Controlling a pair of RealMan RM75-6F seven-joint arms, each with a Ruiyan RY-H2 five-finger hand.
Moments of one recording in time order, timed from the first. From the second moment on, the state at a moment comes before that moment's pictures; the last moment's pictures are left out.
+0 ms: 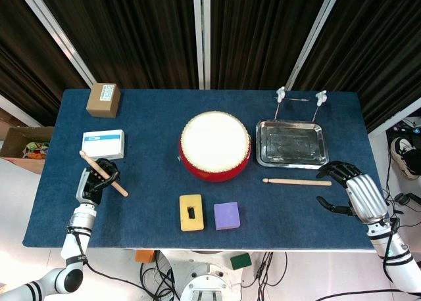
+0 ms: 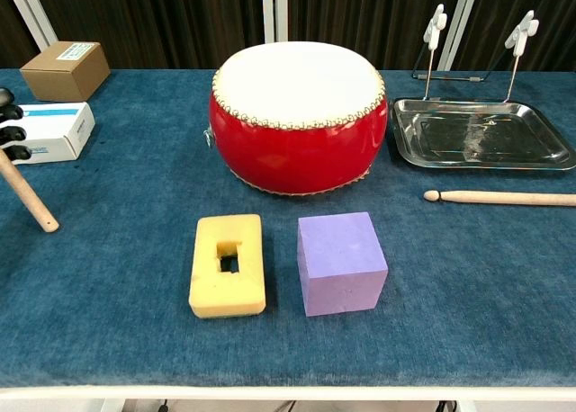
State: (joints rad) left arm -0.26 -1.59 -0.27 -1.42 1.27 1.11 -1.29; right arm 0.27 -1.06 0.03 -1.66 -1.69 1.46 0.32
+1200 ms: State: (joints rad) left arm -0.27 -1.73 -0.21 -1.35 1.24 1.10 -0.92; right arm 0.26 -1.06 0.02 -1.66 -1.67 1.45 0.34
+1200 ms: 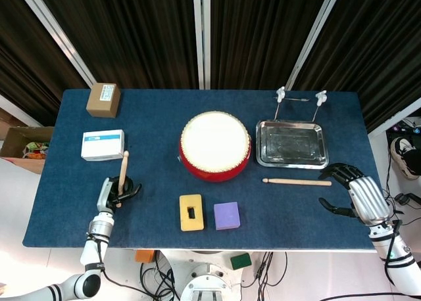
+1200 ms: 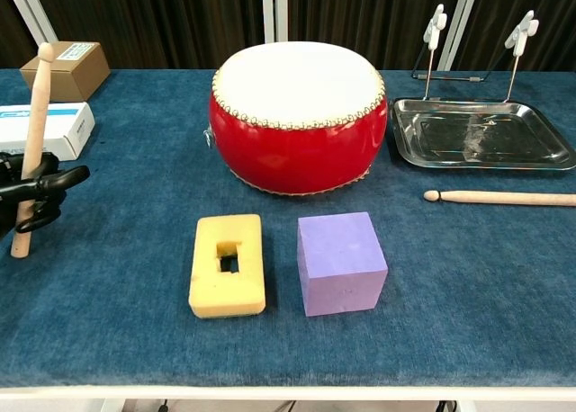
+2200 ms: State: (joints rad) left arm -0.28 -1.44 -0.16 -1.60 1.41 1.39 0.18; right arm 0.39 -1.30 0.05 -1.61 -1.41 1.11 -0.30
